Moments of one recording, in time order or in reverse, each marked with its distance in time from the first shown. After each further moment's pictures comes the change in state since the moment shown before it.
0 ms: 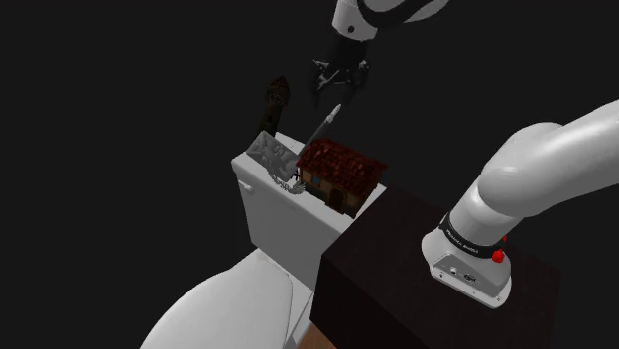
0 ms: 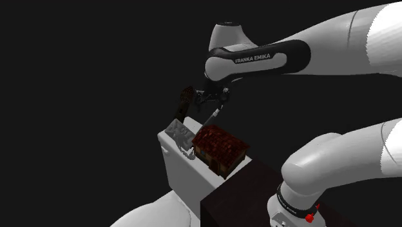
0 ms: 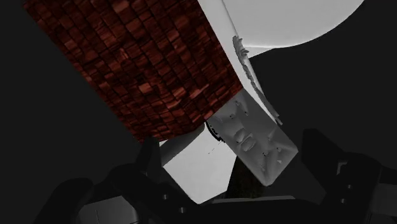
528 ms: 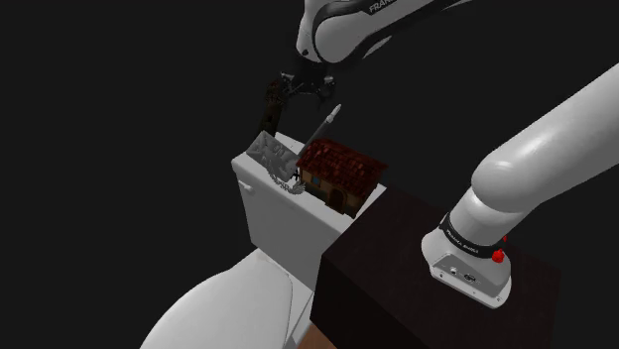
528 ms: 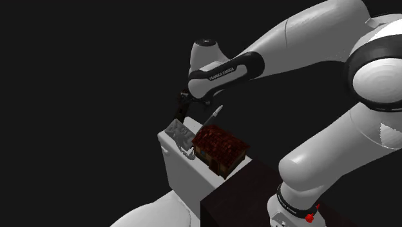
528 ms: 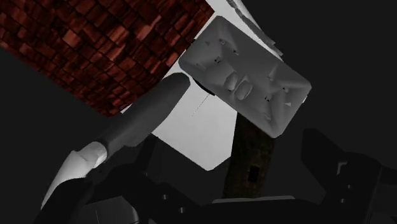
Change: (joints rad) arm -0.134 0.294 0.173 0.088 -0.138 0.312 0.348
